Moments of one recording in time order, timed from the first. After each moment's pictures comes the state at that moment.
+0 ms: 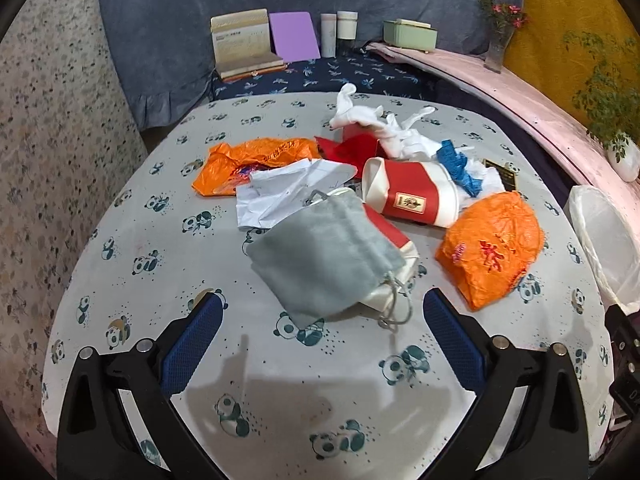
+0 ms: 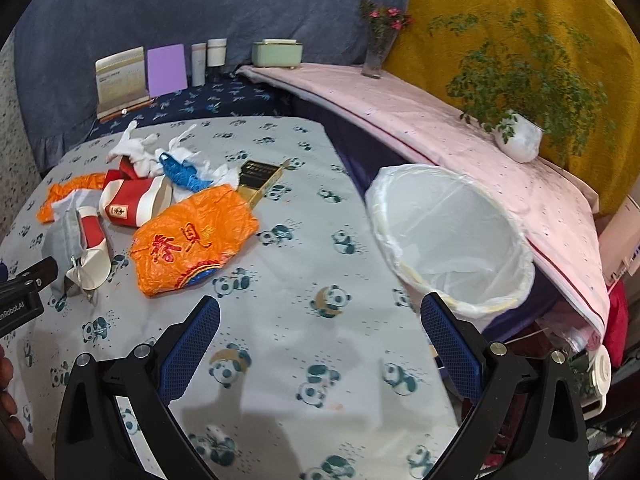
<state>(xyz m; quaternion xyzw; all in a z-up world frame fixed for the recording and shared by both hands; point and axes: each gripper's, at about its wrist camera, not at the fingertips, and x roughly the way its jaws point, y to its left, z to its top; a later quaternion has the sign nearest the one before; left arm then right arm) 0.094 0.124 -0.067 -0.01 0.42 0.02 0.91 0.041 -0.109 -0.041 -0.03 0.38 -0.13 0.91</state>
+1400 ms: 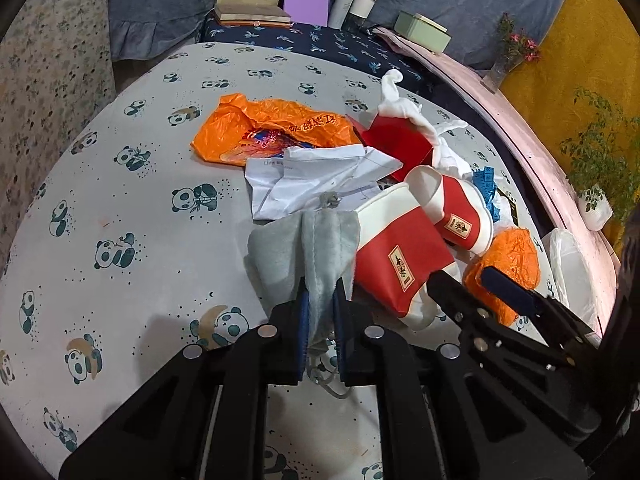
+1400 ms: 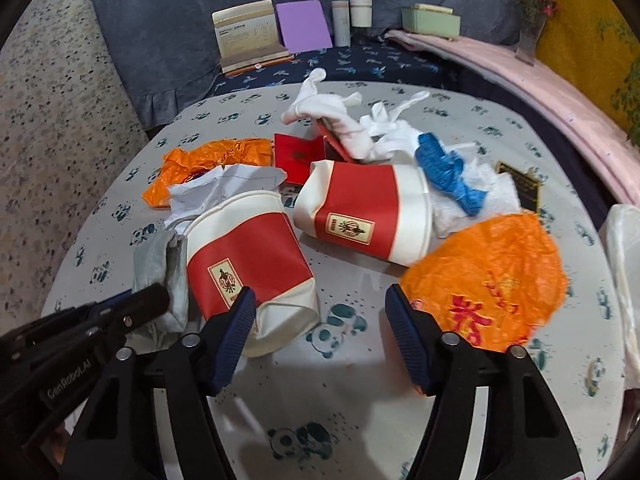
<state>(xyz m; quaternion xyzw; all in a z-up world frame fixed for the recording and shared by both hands) 0.137 0.205 -0.096 -0.15 0.46 -0.06 0.87 0.153 0.042 -0.090 0.01 0.45 0.09 0.89</state>
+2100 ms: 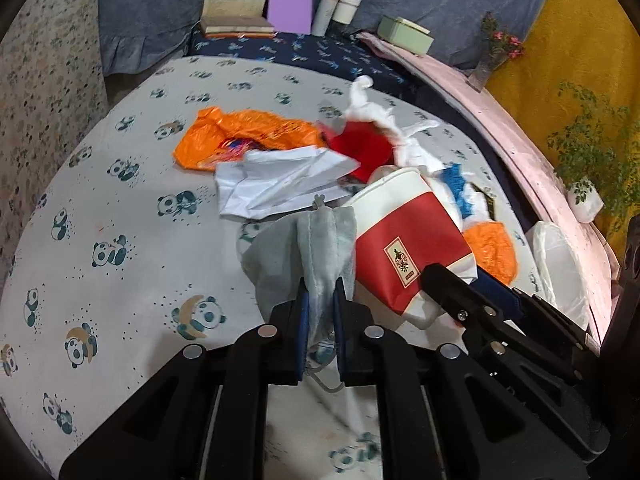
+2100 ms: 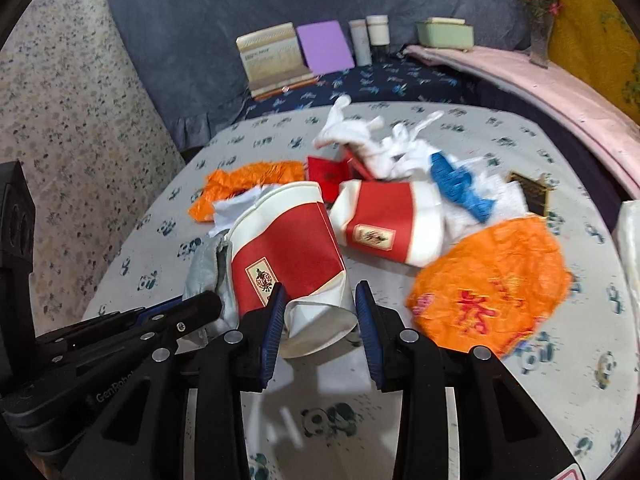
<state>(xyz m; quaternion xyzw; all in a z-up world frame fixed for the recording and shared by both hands) 0.116 0.181 -0.070 -0.13 0.45 -0.08 0.88 0.118 0.026 -0.061 0.05 0.41 0.14 0.90</state>
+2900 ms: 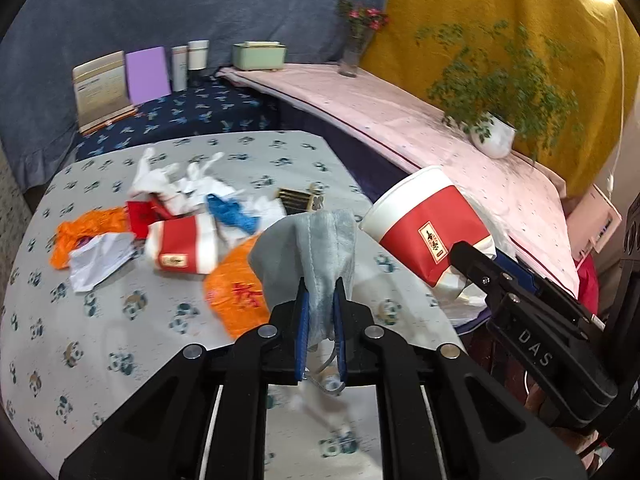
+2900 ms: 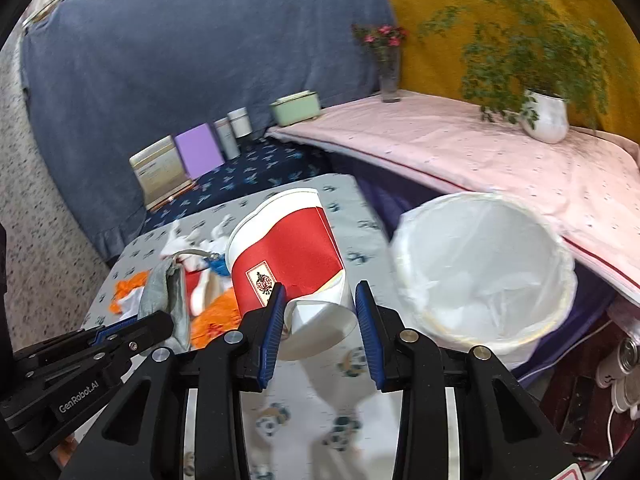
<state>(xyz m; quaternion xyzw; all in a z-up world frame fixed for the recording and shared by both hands) 0.073 -0.012 0.007 -0.01 0.39 -0.22 0.89 0.030 -0.172 0.003 0.13 0.30 -0.04 0.94</state>
